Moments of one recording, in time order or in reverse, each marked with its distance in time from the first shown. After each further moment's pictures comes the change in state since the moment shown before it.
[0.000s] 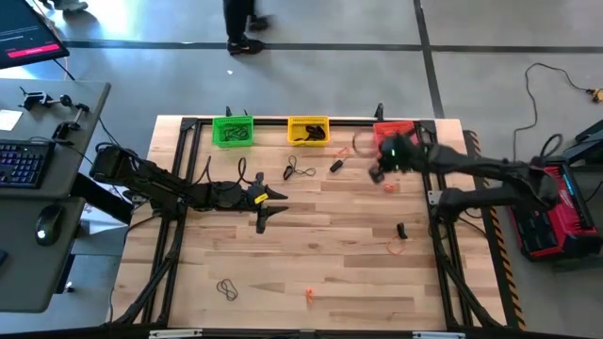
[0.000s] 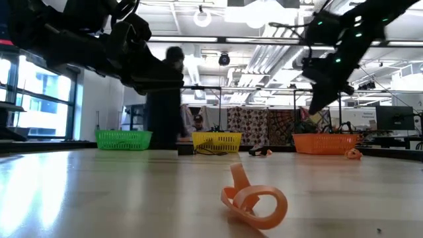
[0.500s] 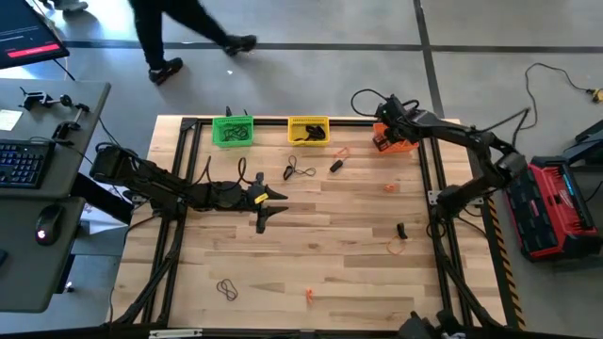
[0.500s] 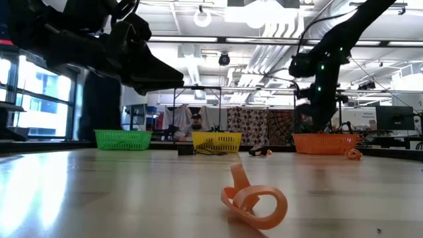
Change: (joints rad) left arm 0.000 0.000 0.000 0.000 0.003 -0.006; right arm -0.423 0.411 0.240 -0.036 0.131 -0.277
